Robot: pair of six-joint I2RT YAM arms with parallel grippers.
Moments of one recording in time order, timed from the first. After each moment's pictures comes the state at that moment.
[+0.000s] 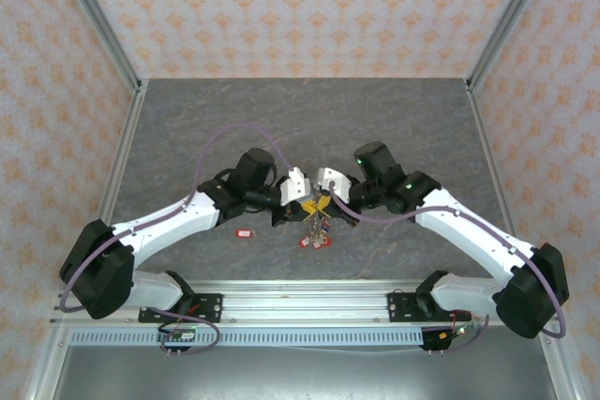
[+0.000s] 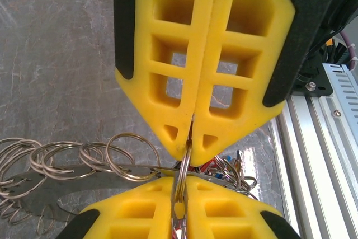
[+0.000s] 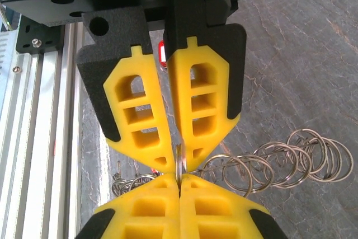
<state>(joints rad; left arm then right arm) -0.65 1.34 0.83 -0.18 0.68 0.41 0.66 1.18 0.93 -0.61 -0.57 -0.54</state>
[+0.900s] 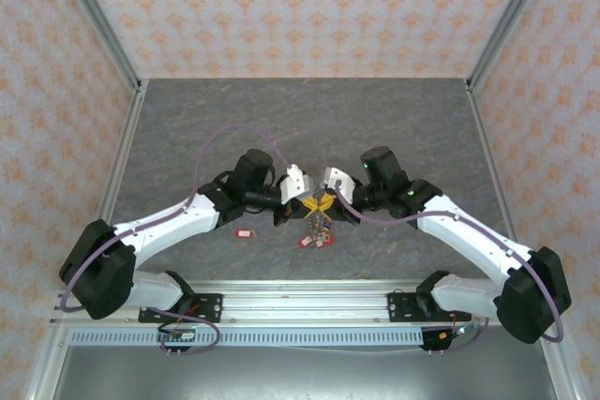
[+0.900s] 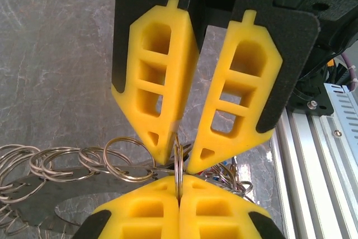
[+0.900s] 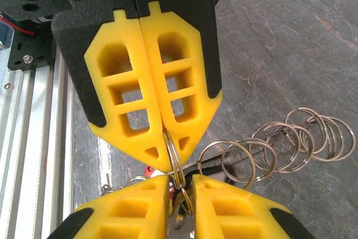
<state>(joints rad) -0.65 1.33 0.79 -0.08 0.69 0.32 0.60 1.15 0.80 -0.44 -0.63 -0.46</state>
